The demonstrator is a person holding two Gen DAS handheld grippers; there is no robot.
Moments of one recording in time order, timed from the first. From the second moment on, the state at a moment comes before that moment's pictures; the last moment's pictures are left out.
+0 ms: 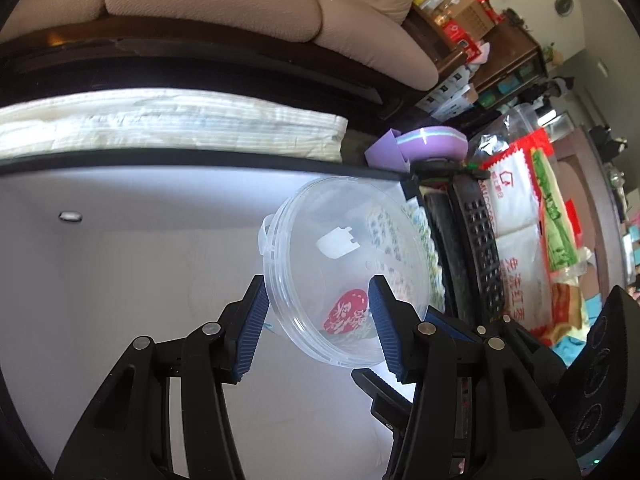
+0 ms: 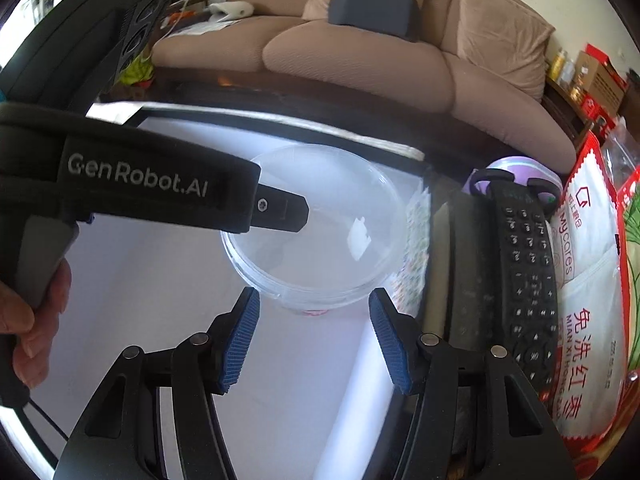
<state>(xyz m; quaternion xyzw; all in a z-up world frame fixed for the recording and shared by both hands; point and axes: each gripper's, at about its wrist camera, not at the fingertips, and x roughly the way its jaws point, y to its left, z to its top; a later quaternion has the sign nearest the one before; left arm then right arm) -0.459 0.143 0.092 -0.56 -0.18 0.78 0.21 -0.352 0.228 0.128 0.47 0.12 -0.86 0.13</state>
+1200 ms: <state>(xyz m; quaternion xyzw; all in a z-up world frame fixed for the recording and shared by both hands) -0.117 -0.035 0.185 -0.49 -0.14 0.84 0.18 -0.110 0.204 0.206 0.42 -0.07 -0.89 0.18</state>
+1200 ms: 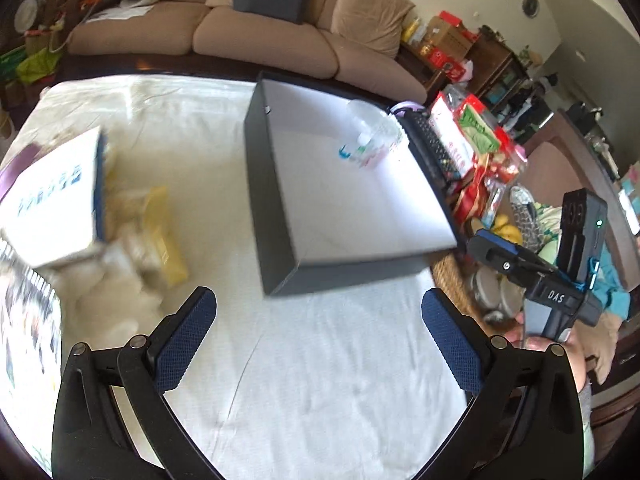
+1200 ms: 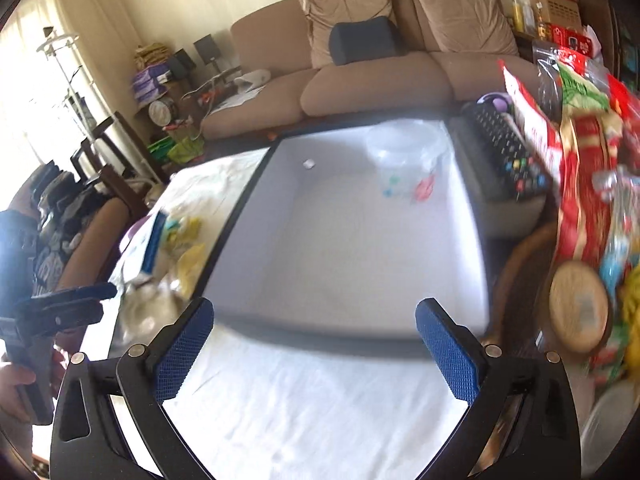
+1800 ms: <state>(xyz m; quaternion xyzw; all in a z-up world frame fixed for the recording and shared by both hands) 0.067 -0.142 0.168 -0.47 -0.15 0.86 0.11 0.029 0.055 0.189 0.42 -0.08 -0.87 0.22</state>
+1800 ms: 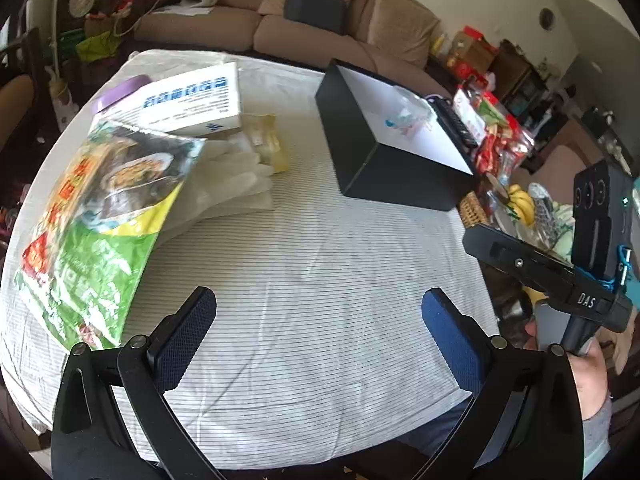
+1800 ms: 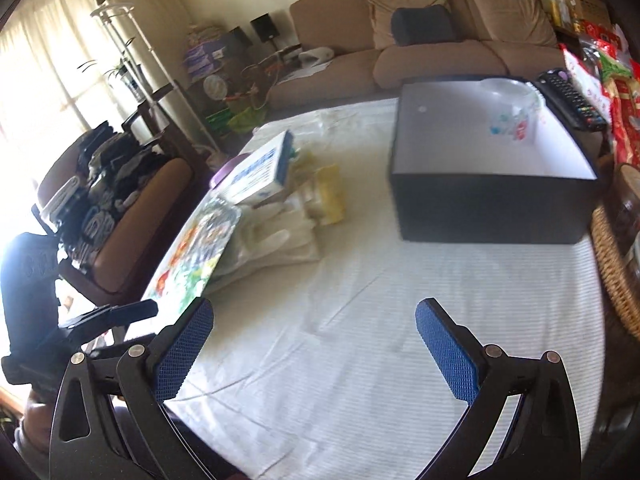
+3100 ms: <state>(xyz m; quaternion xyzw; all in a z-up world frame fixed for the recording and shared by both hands) -0.007 -0.345 0.092 -0.44 -0.24 0.87 0.01 -0.114 -0.084 0.133 0.43 -0.12 -0.87 0.23</state>
